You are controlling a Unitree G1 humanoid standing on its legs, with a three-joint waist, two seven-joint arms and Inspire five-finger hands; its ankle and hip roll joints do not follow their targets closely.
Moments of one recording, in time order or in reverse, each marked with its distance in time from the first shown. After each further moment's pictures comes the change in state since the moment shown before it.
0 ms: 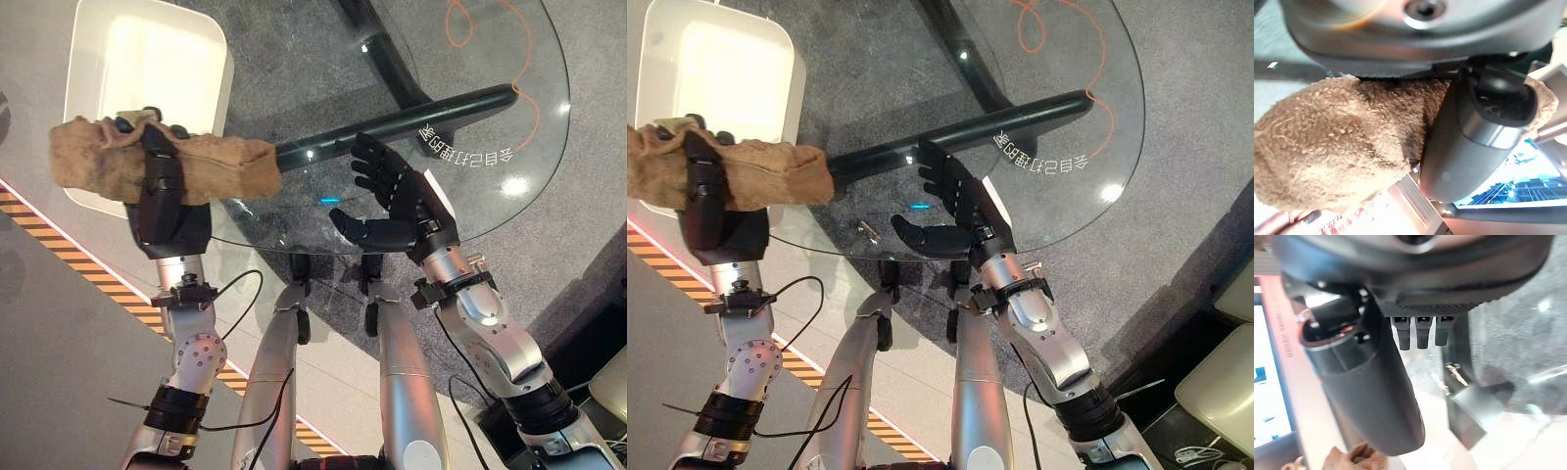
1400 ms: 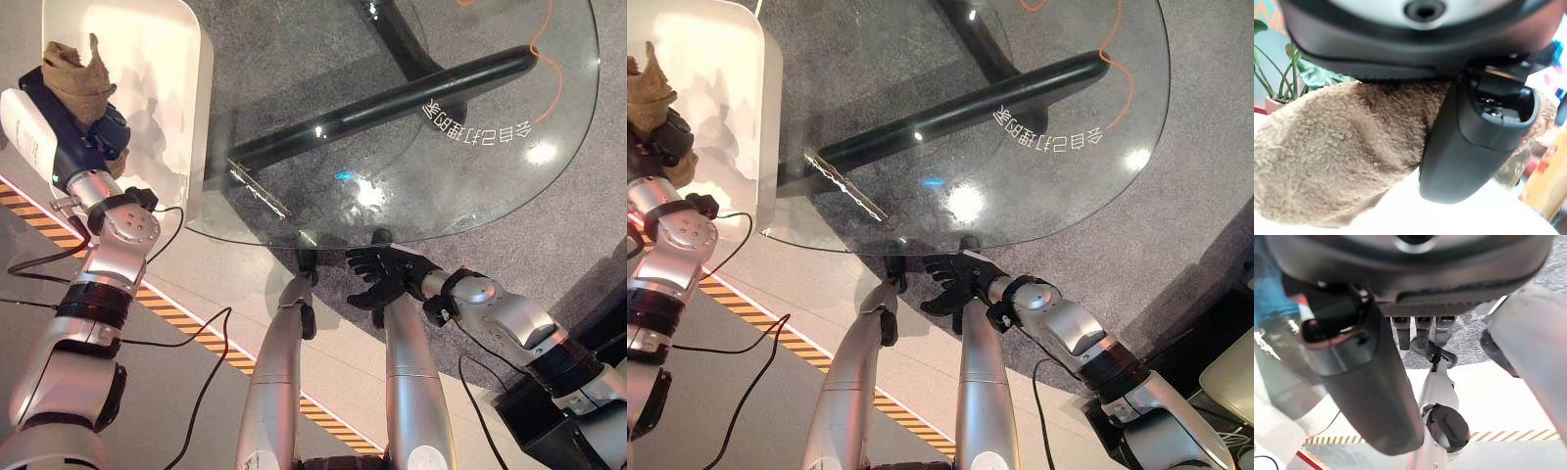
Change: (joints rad) left arm -0.629 0.457 -0.226 0.738 1.083 0.656 1.096; right arm -0.288 -0.261 0.257 0.277 0.118 0.461 0.253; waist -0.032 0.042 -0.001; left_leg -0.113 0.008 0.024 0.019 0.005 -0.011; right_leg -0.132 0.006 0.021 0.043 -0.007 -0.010
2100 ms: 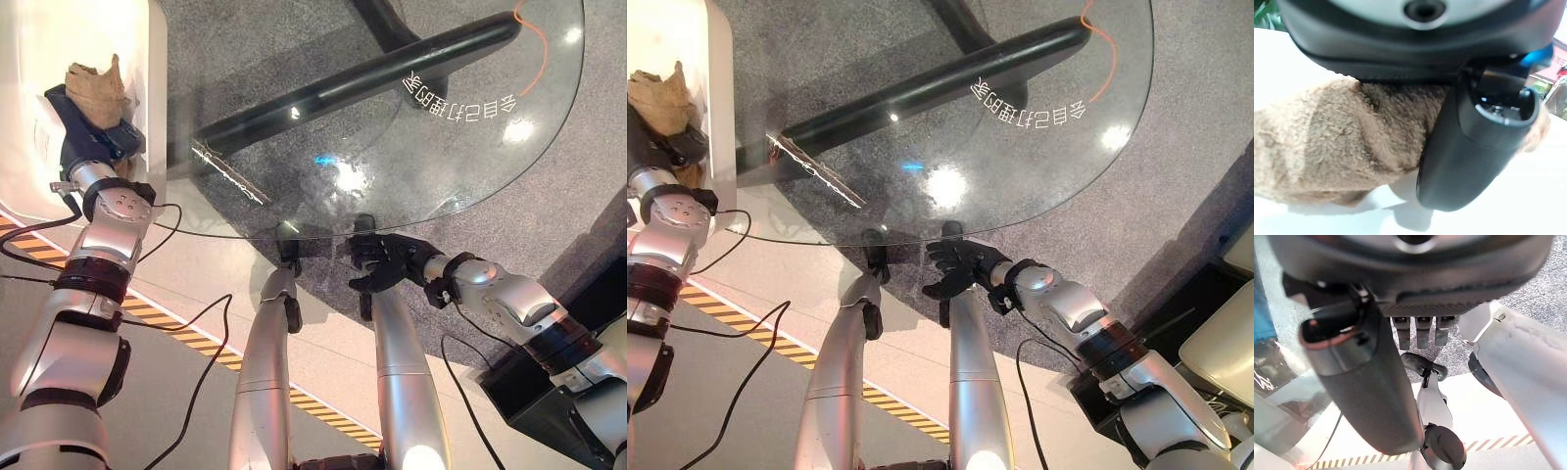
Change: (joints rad) left arm -0.132 -0.003 -0.043 0.147 -0.132 0.077 -0.179; right arm -0.082 0.003 0.019 0.086 0.052 -0.013 0.000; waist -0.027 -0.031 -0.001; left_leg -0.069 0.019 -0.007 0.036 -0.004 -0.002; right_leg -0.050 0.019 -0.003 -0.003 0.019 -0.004
